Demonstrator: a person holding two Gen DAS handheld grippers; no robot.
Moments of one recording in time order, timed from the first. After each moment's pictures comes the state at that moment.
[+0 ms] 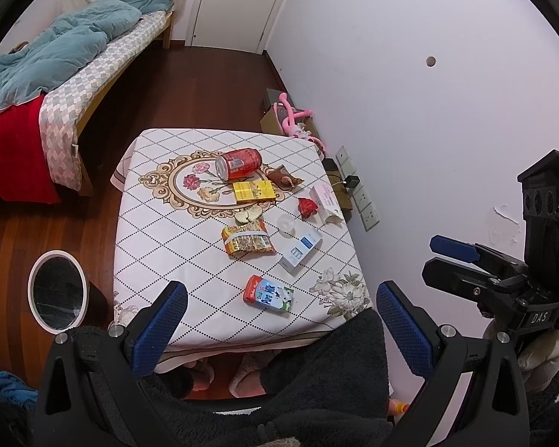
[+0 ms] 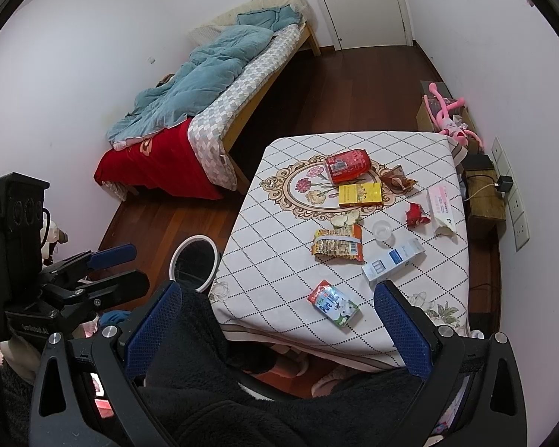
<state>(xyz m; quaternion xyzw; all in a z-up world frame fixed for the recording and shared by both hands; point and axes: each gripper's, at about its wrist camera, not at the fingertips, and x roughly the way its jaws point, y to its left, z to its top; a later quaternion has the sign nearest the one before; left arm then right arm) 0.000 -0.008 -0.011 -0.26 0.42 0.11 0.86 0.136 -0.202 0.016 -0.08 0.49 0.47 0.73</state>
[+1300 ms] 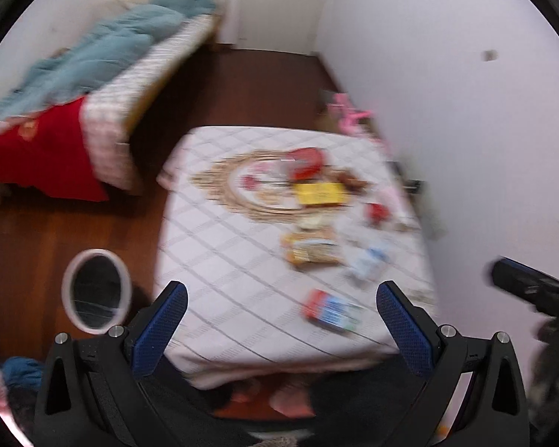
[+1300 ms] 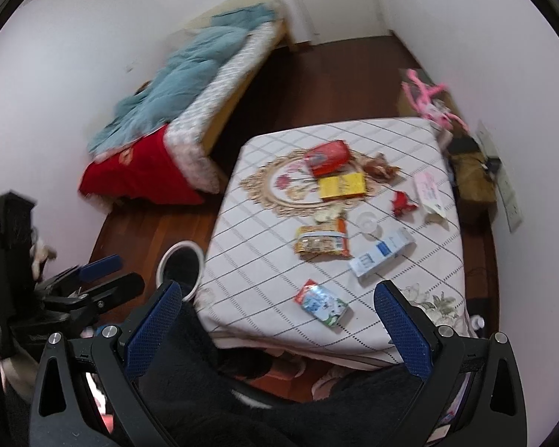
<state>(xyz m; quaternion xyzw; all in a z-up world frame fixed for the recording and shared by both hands) 0.024 0.021 -0.070 -0.20 0.45 0.25 0.83 0.157 -0.198 -0.014 -0.06 0.51 0.42 0.75</state>
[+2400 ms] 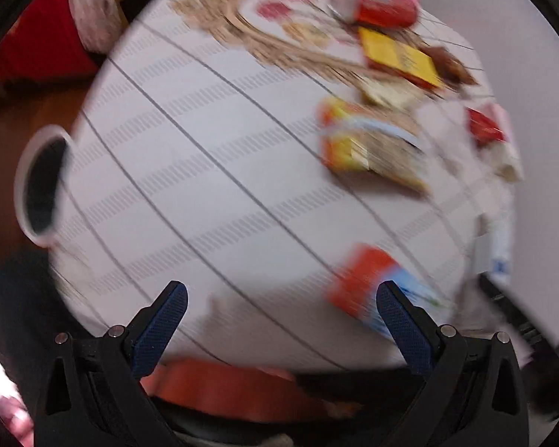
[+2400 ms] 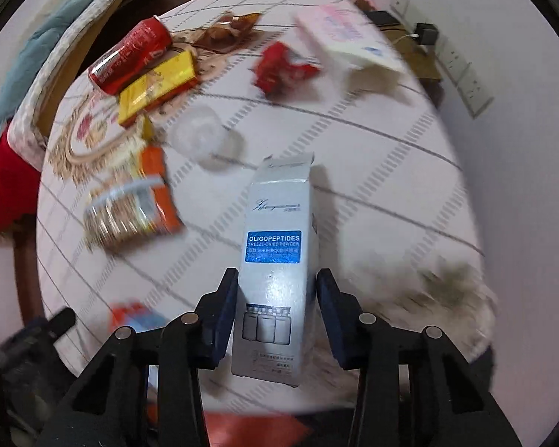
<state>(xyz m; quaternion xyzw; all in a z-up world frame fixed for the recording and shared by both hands) 0.106 0.018 -0.277 -0.35 0.60 0.24 0.68 0.263 -0.178 -0.275 -0.10 0.64 0.21 0.73</state>
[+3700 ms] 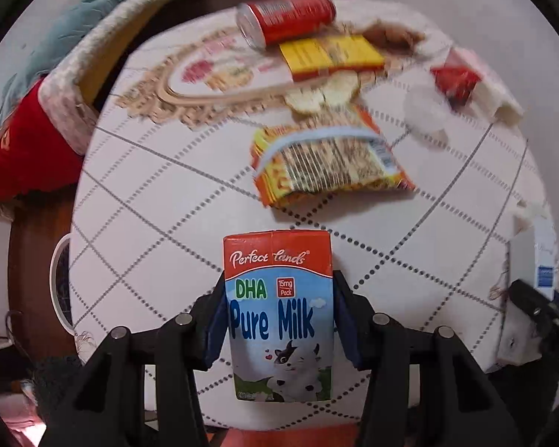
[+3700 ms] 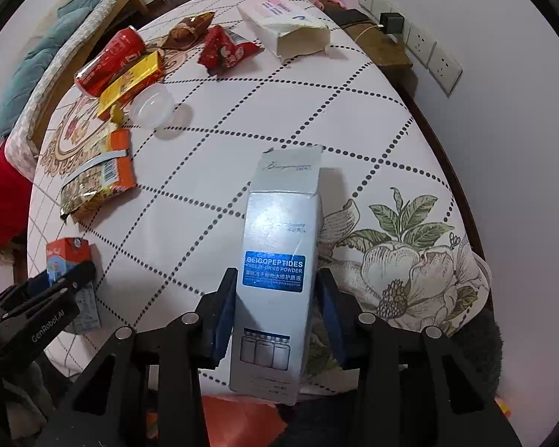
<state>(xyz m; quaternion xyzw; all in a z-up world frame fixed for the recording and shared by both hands) 0.179 -0.013 -0.271 -0.13 0.58 0.25 0.77 0.241 -0.232 -0.289 -0.07 0.62 0.20 0.75</state>
